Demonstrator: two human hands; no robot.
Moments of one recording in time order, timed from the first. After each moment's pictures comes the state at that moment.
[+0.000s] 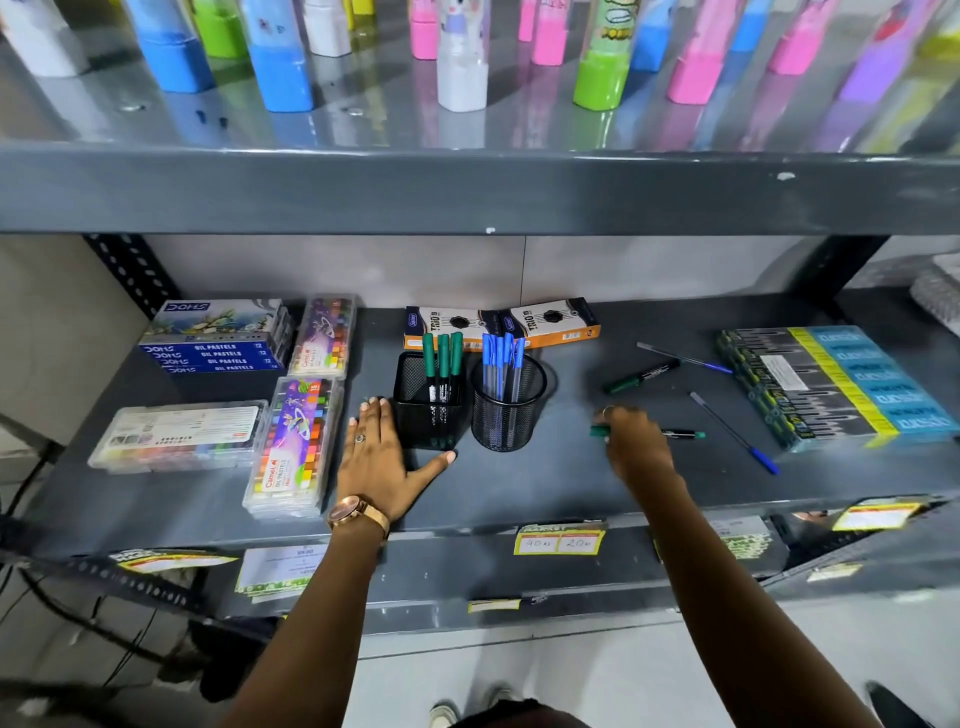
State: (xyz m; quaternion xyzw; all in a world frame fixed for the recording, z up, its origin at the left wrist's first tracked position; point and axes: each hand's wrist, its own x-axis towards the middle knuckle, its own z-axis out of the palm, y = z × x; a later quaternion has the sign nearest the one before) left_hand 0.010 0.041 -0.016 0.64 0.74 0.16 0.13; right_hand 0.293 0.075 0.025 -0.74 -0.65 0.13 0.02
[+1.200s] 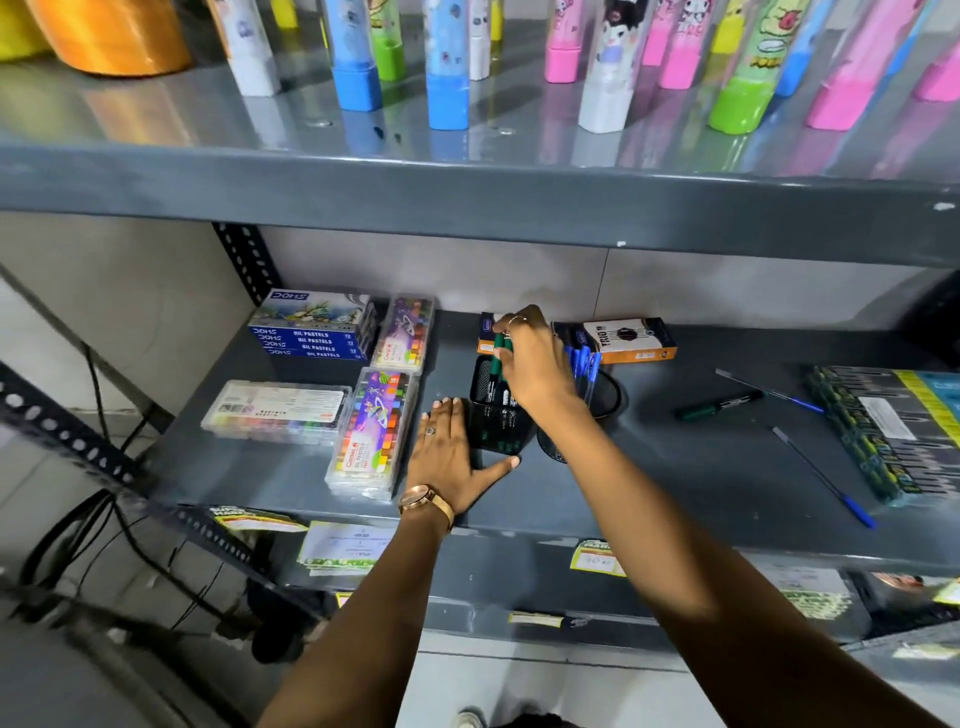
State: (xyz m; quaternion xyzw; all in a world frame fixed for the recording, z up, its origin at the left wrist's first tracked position) left_hand 0.006 0.044 -0.020 0.64 0.74 0.15 0.13; right_hand 0.112 0.108 0.100 -0.57 -0.77 0.12 0.24
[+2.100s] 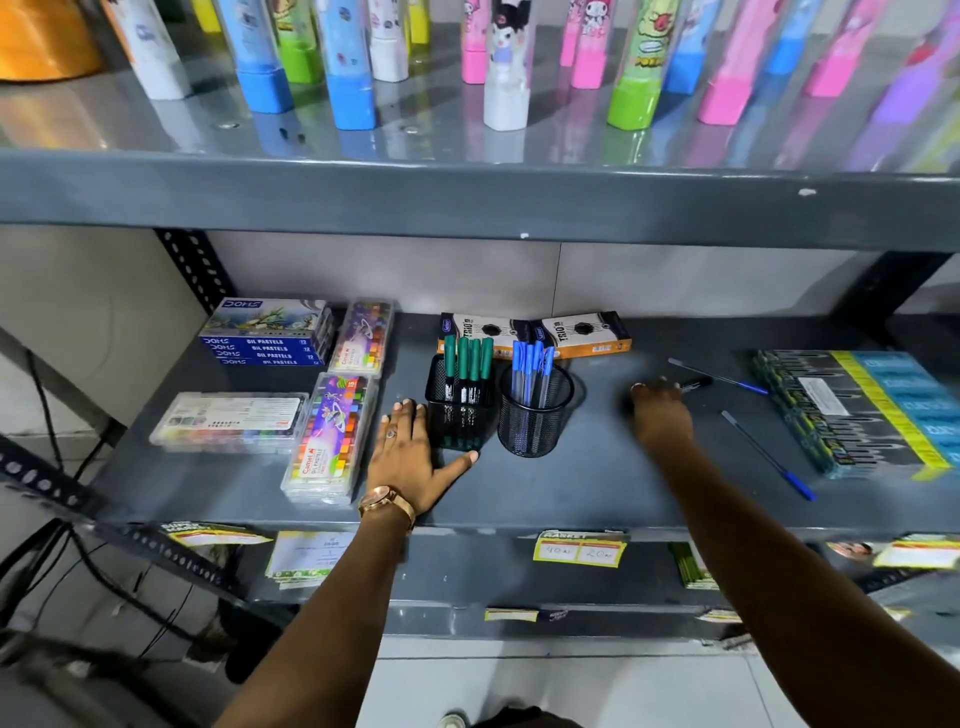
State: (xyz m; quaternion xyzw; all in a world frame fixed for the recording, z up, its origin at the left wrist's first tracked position) left_hand 0.007 0.043 -0.021 0.66 0.73 0.13 0.11; right_hand 0.300 0.123 0.026 -0.74 -0.67 0.07 0.04
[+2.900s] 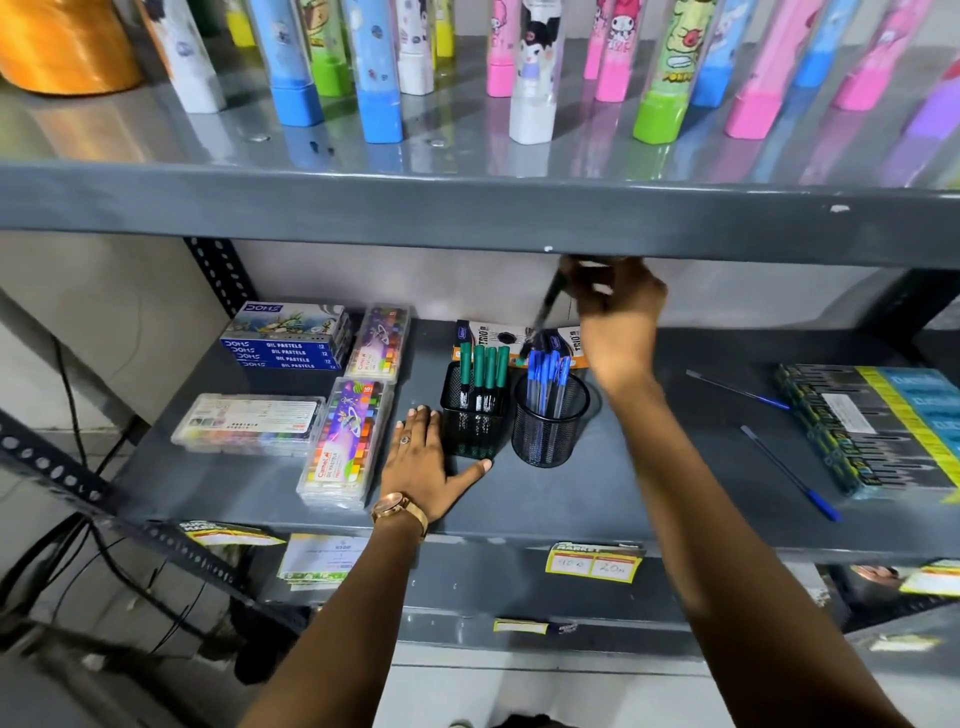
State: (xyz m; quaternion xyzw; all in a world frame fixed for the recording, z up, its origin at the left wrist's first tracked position) left_hand 0.005 0.045 -0.027 0.65 0.73 0.15 0.12; right_hand 0.190 0.117 0.156 -0.49 -0.60 0.20 0.60
